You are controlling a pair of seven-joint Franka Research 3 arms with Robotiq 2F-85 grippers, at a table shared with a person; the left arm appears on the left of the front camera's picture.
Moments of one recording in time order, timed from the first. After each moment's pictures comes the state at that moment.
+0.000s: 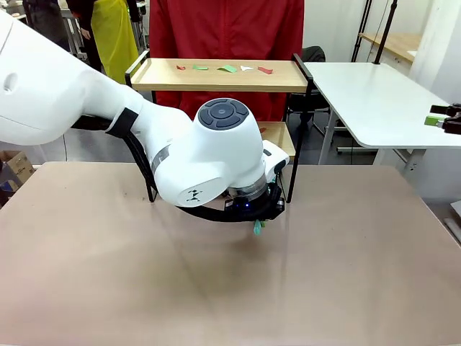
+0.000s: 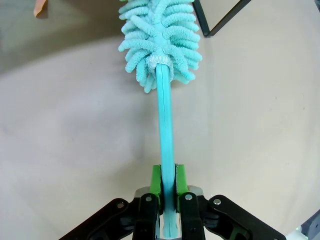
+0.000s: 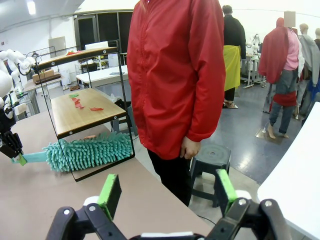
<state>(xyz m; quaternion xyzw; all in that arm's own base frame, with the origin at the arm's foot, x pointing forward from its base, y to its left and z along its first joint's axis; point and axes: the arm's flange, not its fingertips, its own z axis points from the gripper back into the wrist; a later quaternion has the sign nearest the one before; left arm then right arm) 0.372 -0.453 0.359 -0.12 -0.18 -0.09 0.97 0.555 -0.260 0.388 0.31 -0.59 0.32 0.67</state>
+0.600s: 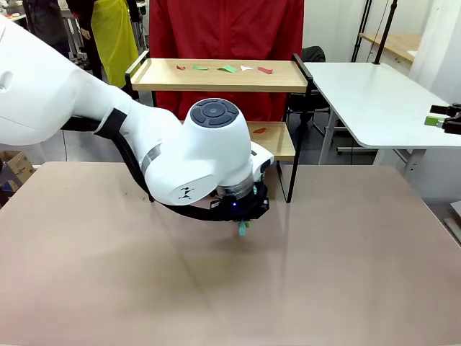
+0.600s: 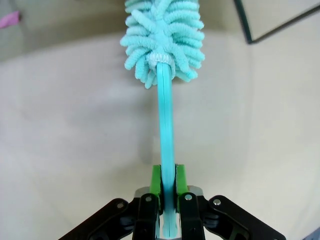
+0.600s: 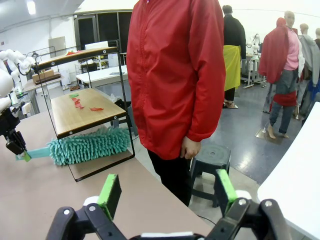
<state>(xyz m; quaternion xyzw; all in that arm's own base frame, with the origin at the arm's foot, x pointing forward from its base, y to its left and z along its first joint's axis) 0.384 -0.424 0.349 -0.09 -0.17 -0.04 0.98 0.555 -0.260 0.388 0.31 -0.59 0.32 0.67</state>
